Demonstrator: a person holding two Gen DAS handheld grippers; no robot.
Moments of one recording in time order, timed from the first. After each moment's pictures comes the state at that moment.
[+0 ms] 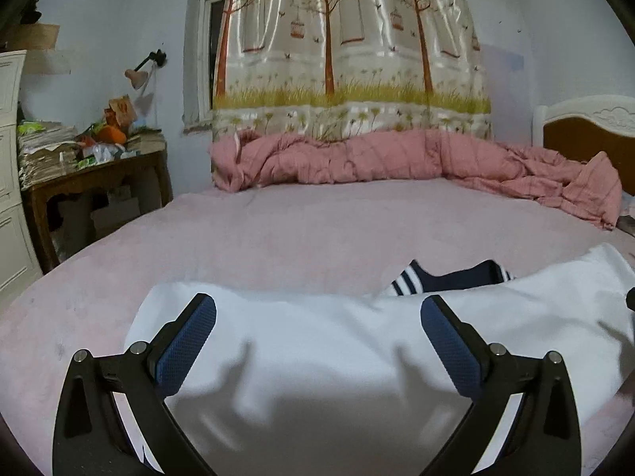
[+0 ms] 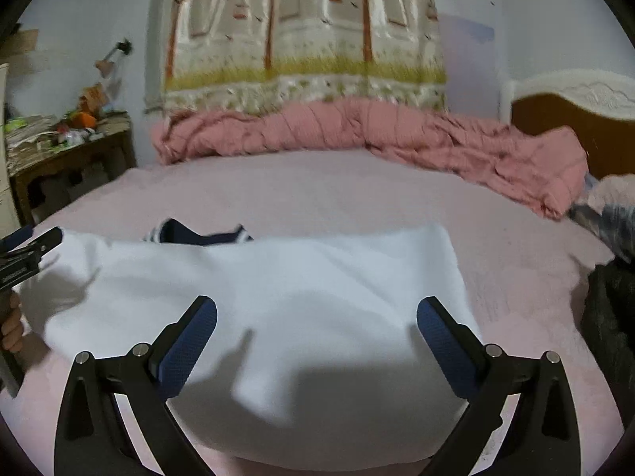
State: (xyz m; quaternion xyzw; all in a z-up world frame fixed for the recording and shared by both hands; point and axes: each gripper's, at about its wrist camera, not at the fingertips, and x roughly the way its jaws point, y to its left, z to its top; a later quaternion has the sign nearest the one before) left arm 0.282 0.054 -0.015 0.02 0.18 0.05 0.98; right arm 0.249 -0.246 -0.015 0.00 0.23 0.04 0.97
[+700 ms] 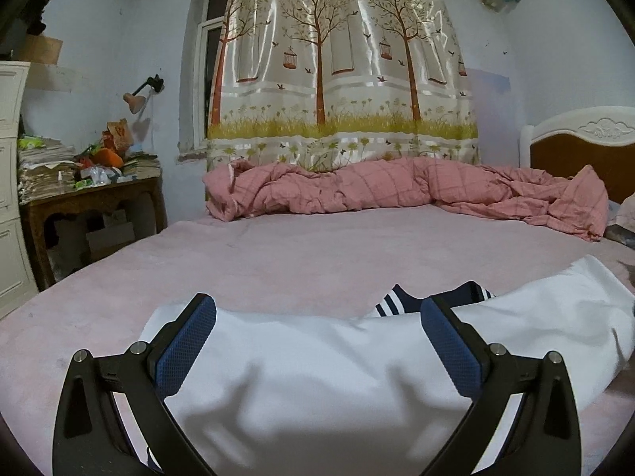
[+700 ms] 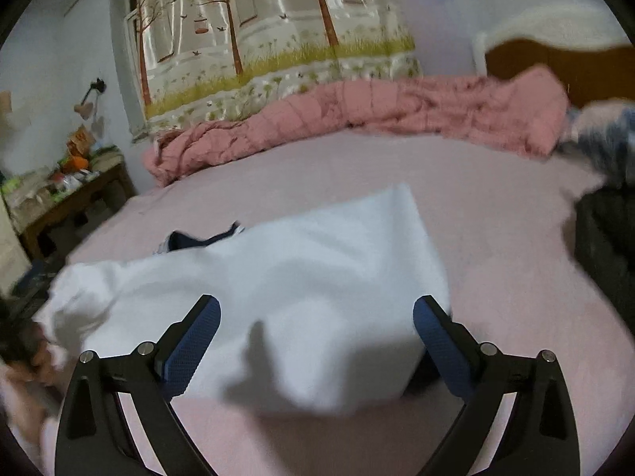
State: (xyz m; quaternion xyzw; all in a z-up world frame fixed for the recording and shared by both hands) left arm 0.259 0.046 -0.006 0.02 0.12 0.04 0.99; right arm 0.215 -0.288 -0.019 0.12 0.28 0.04 0.95
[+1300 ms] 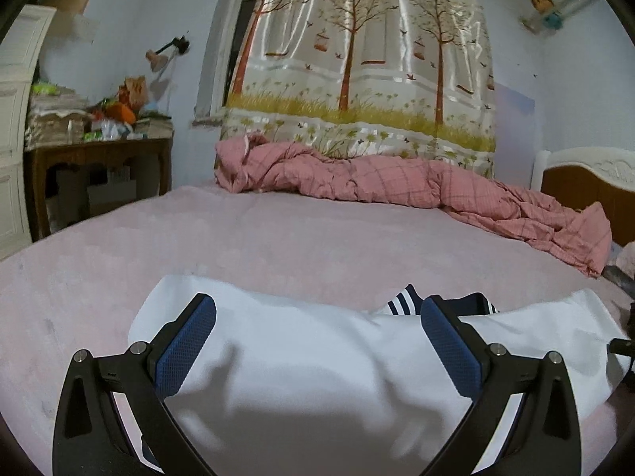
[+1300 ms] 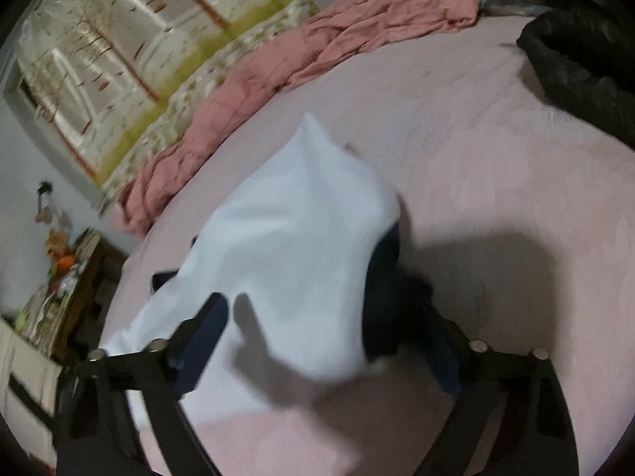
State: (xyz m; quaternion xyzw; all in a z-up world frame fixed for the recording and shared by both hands) left arm 0.267 0.081 -0.008 -0.06 0.15 0.04 0.99; right arm 0.240 -0.331 -0.067 0.33 0.33 -0.04 0.88
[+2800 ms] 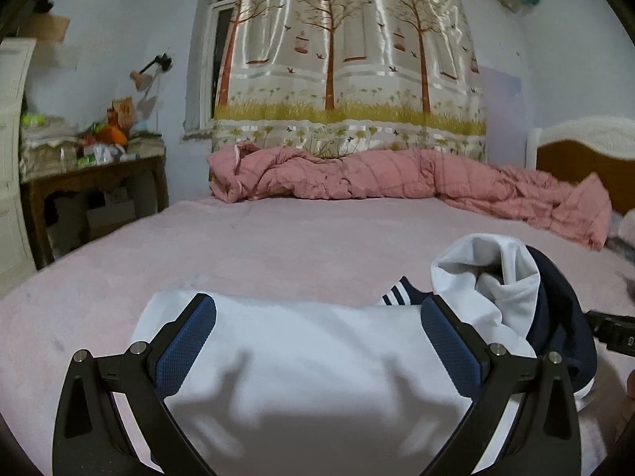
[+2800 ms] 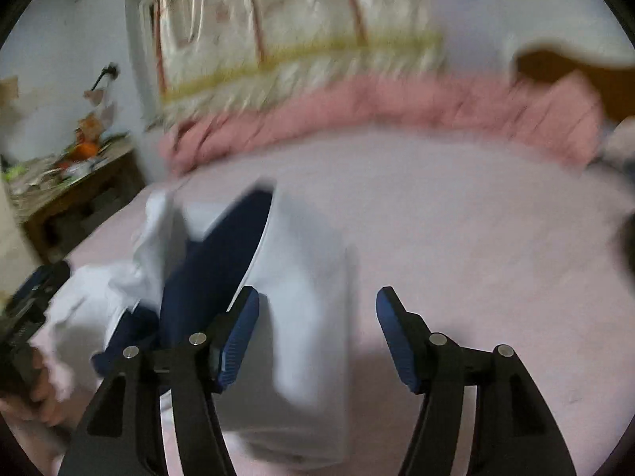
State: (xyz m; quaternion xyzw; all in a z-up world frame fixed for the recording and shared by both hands) left arm 0.262 0.052 -0.006 0.00 0.15 0.04 0.99; right arm 0.282 -0.191 -0.020 0.11 0.30 0.09 0.94
